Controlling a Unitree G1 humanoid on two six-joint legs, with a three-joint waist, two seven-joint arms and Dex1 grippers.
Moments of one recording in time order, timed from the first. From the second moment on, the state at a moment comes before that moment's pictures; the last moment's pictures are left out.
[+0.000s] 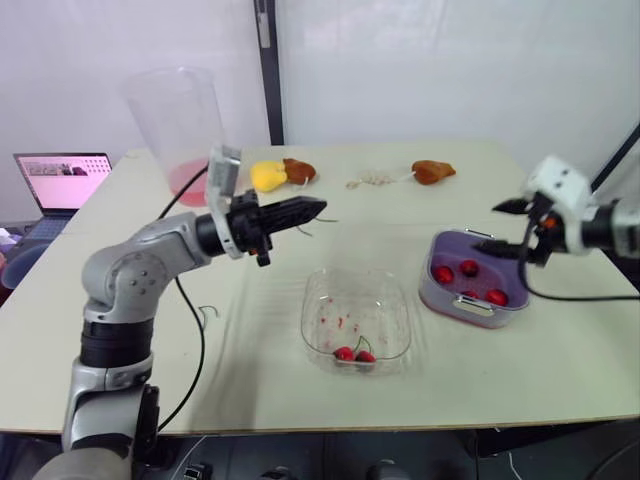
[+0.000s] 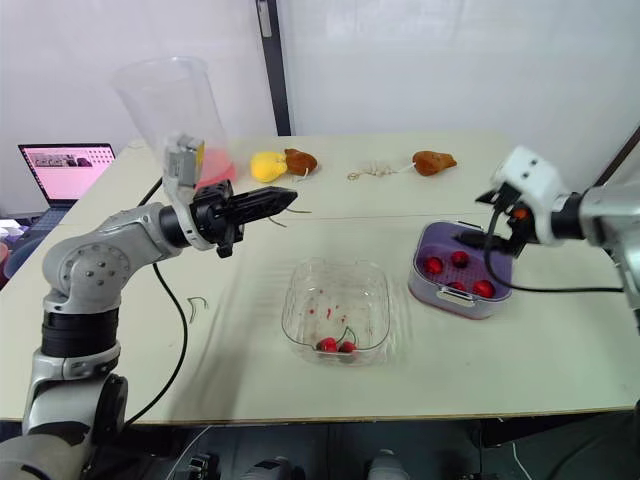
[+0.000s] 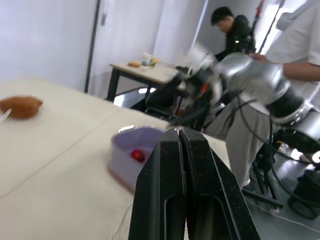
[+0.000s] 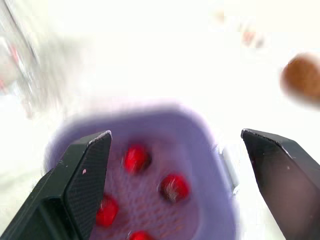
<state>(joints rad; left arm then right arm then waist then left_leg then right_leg) -0.74 0.53 0.16 -0.13 -0.92 0.90 -0.83 -0.73 -1.15 -0.12 -0.02 0.44 0.75 1.14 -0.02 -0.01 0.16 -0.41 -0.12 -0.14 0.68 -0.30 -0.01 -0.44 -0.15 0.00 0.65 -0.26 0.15</state>
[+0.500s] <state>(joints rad) -0.38 0.65 0.34 0.00 -0.92 1.15 -0.60 -0.71 -1.02 -0.10 -0.35 0.80 0.99 1.15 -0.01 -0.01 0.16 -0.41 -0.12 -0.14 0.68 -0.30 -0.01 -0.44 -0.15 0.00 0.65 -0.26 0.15</state>
